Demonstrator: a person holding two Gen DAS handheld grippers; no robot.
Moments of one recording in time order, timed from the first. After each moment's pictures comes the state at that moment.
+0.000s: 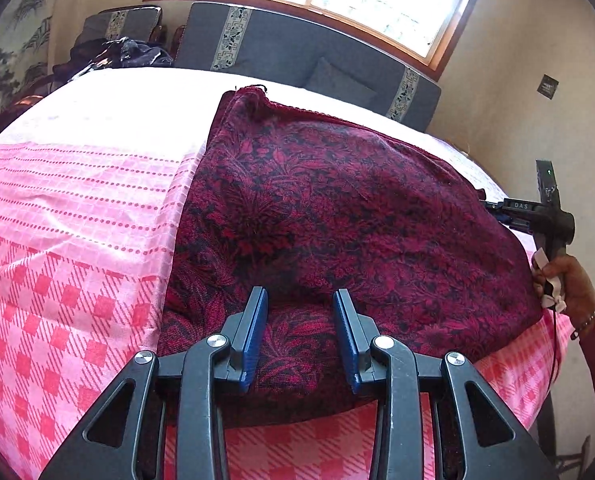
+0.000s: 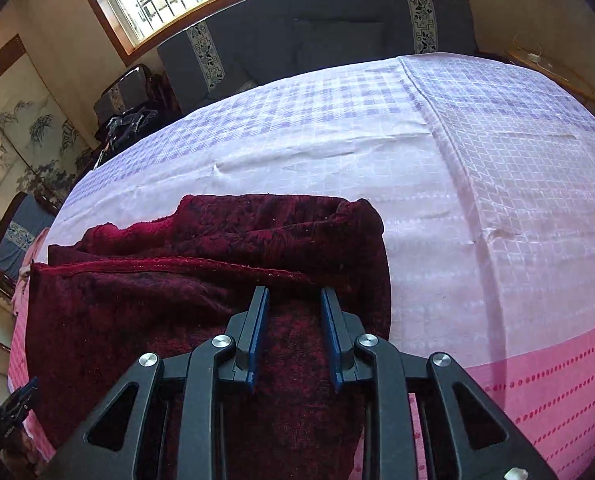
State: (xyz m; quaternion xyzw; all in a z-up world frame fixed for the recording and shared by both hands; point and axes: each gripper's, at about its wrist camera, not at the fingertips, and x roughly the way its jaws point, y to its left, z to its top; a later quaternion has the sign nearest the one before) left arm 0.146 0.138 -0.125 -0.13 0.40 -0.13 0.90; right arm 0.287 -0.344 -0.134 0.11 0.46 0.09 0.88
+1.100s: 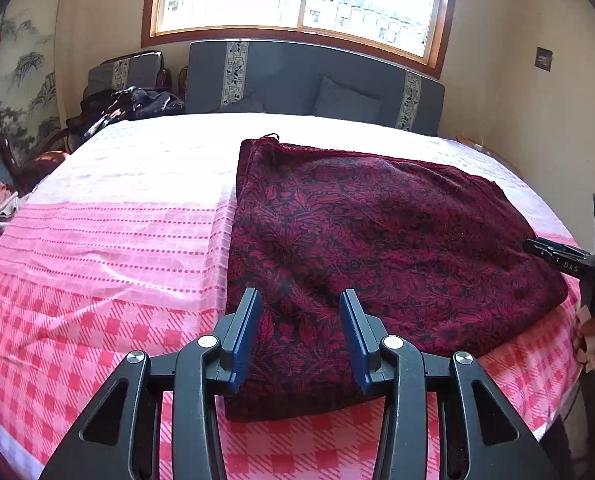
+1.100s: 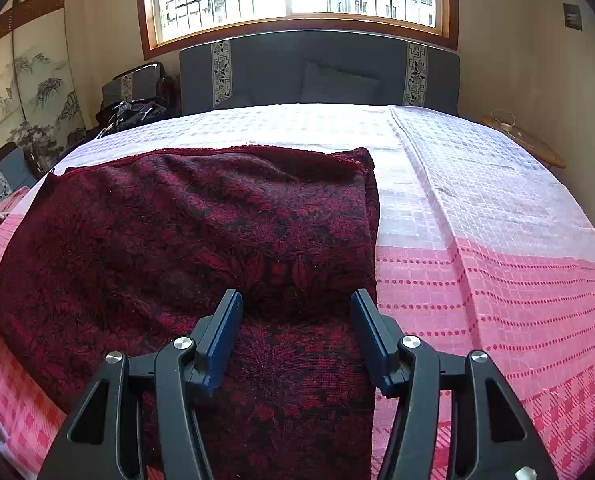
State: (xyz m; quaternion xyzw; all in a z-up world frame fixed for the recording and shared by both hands) left arm 0.126 0.142 -0.092 -0.03 0.36 -0.08 0.93; right arm 0.162 -0.307 -0.120 0.00 0.38 0.04 0.92
